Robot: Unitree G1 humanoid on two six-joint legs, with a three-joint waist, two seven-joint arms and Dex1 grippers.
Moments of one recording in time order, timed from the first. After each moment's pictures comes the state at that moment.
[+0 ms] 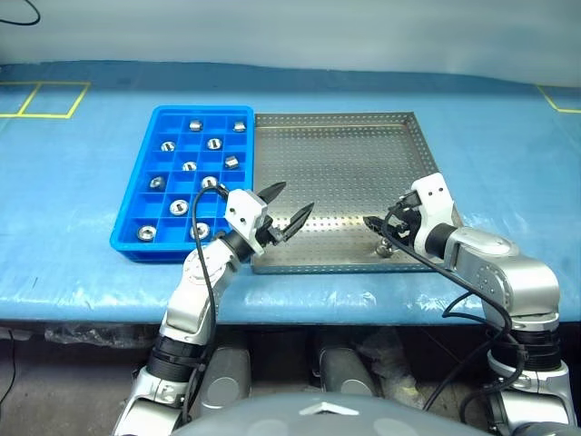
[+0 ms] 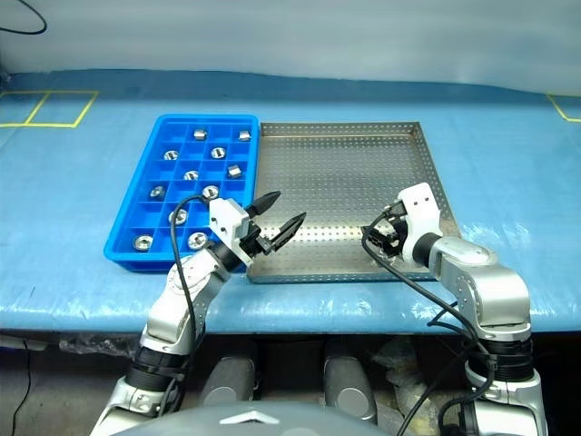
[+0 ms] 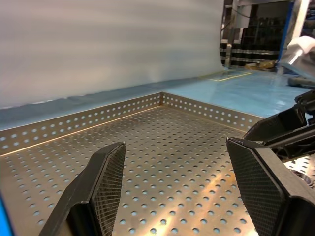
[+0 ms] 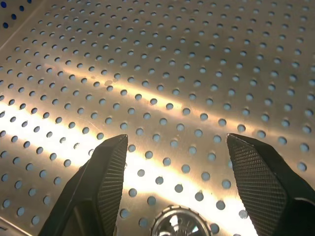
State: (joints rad) left arm -0.14 0.12 -0.21 -0.17 -0.21 0.12 -0.52; right arm -0.21 -0.50 -0.17 -0.36 0.38 1.14 0.48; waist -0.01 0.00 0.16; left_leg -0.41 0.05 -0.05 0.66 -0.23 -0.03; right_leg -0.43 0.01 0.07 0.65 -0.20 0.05
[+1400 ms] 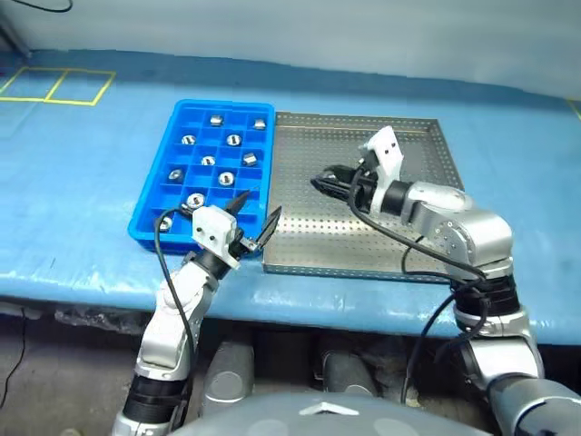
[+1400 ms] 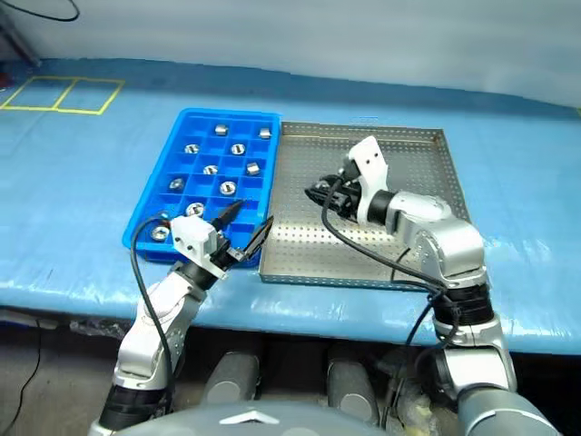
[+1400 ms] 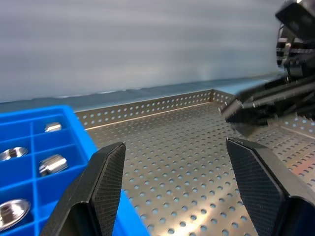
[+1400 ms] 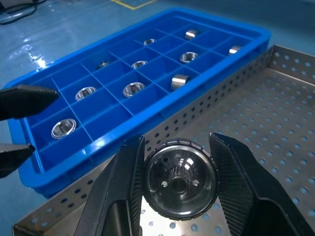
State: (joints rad) left arm 0.08 0.16 -0.14 -0.37 -0.19 0.12 -0.38; right arm -0.52 -0.41 0.03 -0.15 0.45 0.81 0.65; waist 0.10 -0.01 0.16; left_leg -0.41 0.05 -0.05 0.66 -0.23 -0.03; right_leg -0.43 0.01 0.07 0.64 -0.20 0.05
